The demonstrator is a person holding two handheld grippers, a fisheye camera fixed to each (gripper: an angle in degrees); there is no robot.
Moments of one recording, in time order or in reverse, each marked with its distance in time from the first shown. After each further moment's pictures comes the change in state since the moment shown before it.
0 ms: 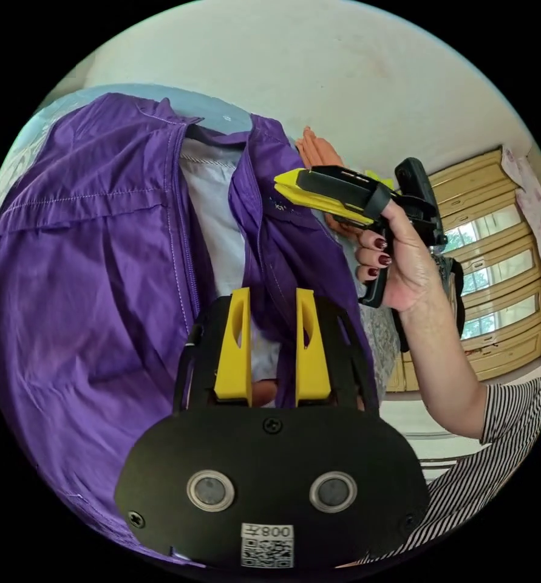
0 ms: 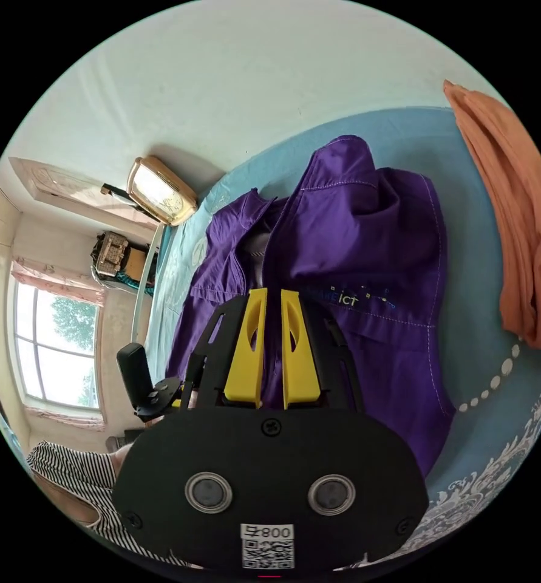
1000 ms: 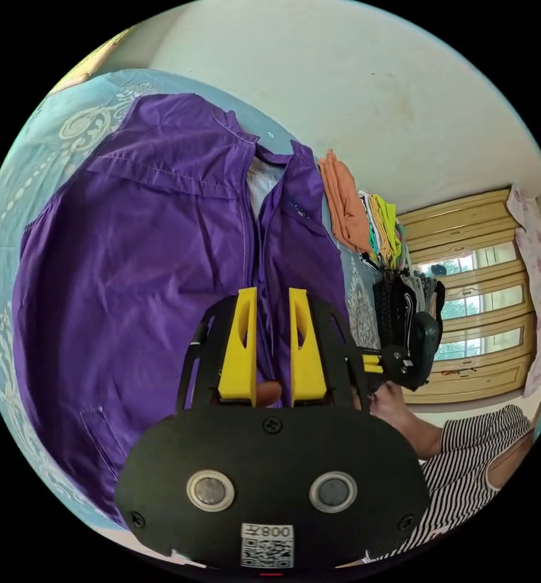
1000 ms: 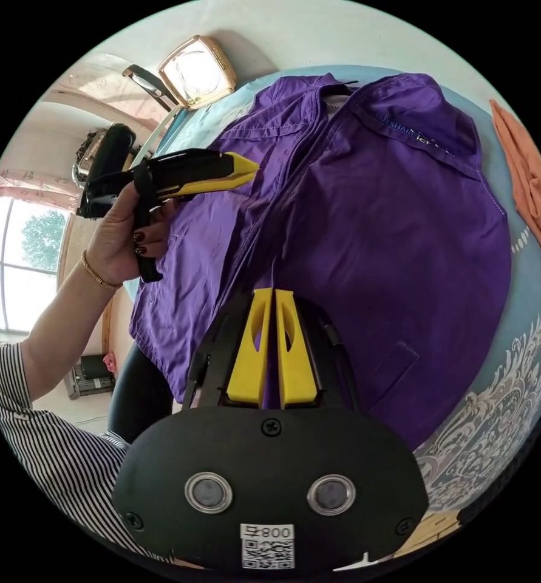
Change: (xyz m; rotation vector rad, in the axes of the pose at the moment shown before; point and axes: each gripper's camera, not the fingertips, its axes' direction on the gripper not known) left arm 0.041 0.110 -0.102 0.037 0.066 -0.139; right arm -0.081 0.276 0.108 -0.299 0.197 -0.231
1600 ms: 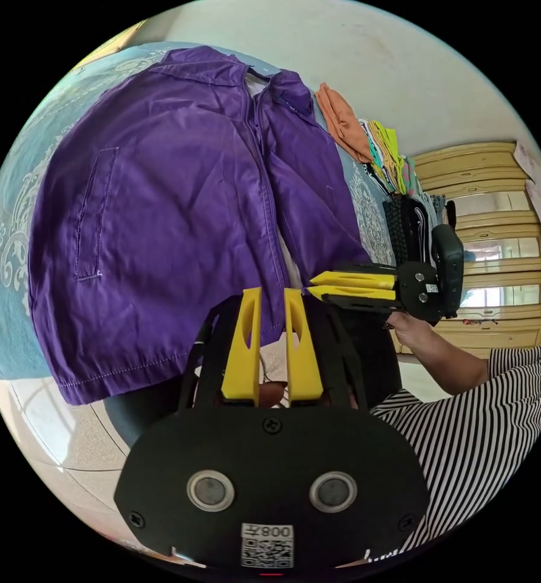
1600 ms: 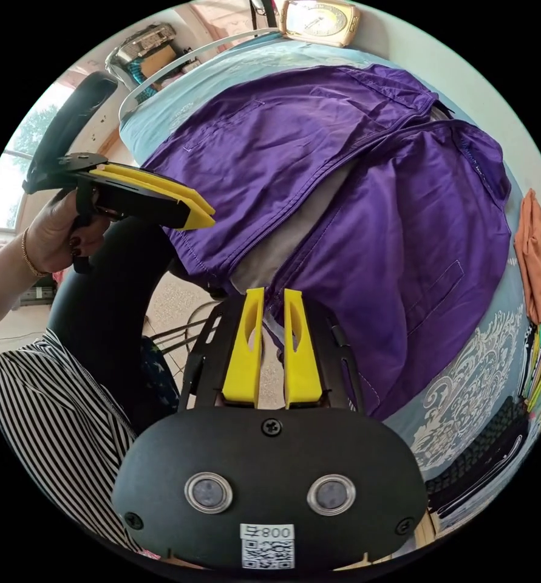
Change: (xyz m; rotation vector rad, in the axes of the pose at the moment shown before) left arm 0.077 0.207 -0.015 -0.154 -0.104 -0.004; right arm -0.129 0.129 0.064 -0.220 0.277 -0.321
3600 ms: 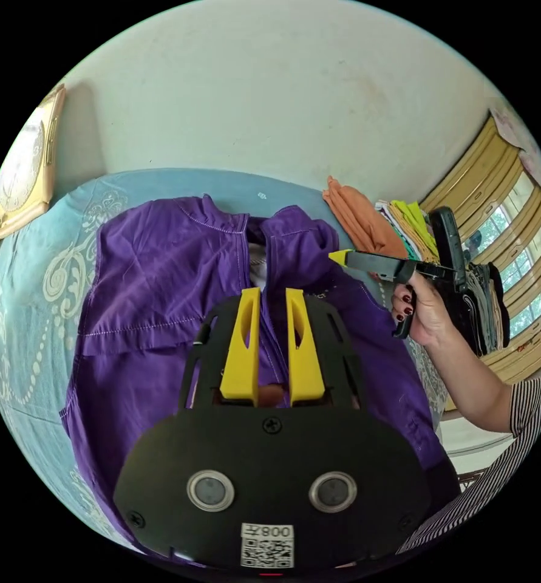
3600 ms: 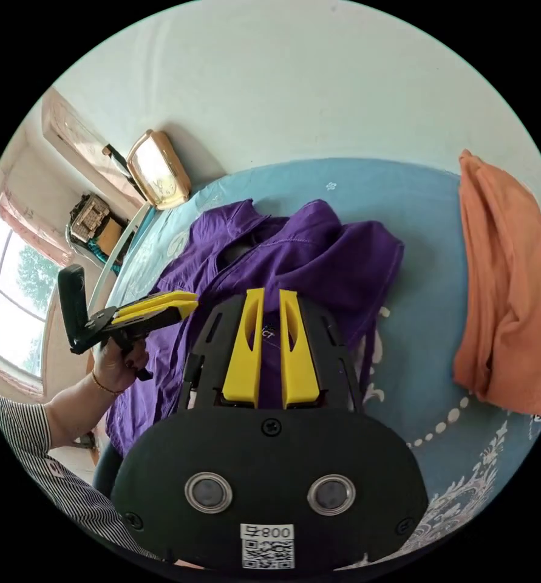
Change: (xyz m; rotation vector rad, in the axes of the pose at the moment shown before) left arm 0.008 -0.402 -0.080 0.410 -0.193 0.251; right arm 0.490 -0.119 -0.275 0.639 -0.185 0.468
